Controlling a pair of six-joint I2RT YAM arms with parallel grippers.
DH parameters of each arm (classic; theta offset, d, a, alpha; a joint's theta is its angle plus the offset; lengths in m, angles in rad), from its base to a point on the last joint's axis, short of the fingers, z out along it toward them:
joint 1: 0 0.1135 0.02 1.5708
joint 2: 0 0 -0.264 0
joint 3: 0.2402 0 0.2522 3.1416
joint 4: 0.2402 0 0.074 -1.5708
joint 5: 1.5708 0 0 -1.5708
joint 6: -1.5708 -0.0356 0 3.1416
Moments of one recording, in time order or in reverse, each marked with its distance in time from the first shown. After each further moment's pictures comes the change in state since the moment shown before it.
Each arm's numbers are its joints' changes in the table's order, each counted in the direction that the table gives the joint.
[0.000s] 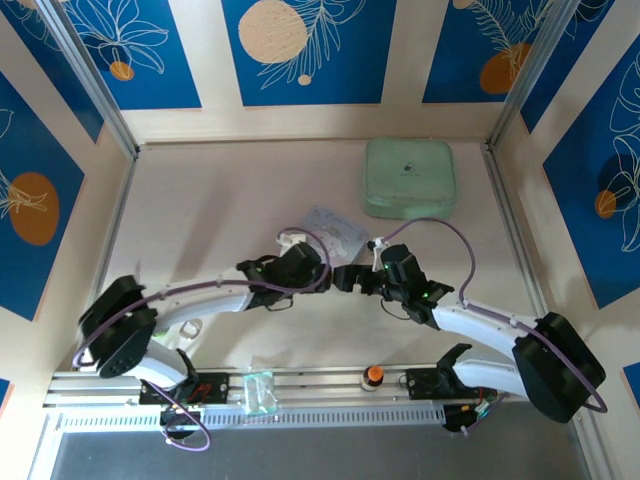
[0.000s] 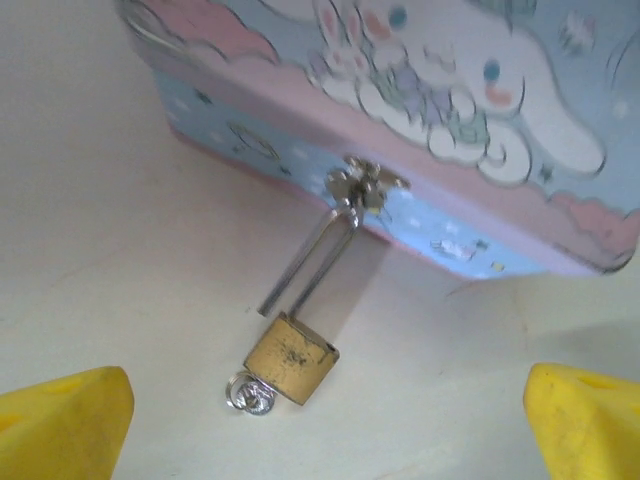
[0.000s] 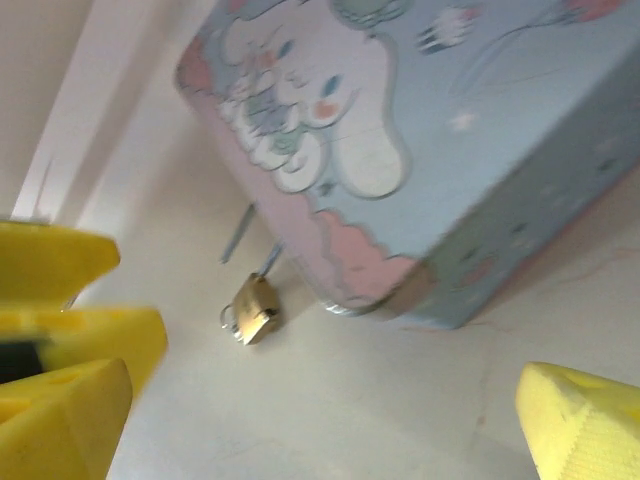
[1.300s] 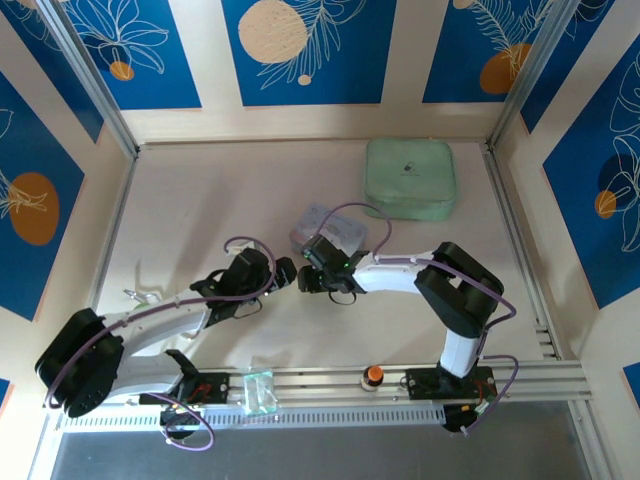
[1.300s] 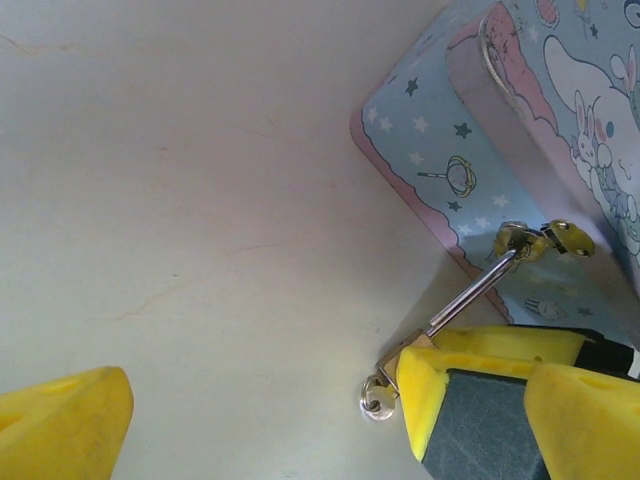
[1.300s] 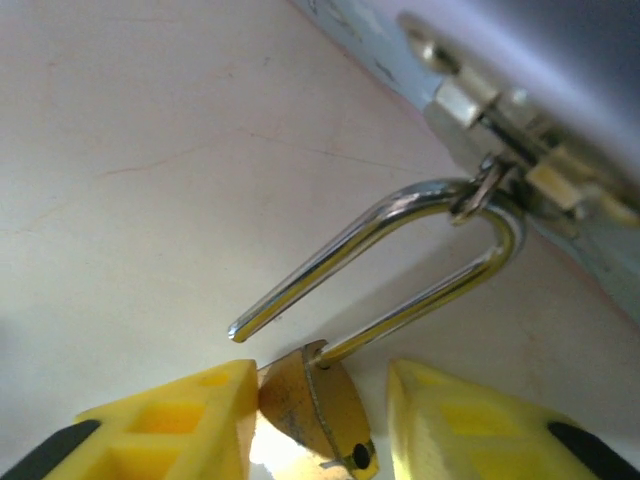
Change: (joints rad) left arm 0.214 0.241 -0.355 -0.251 0.135 0.185; right arm 0.224 -0.647 0.539 0.285 0.171 -0.041
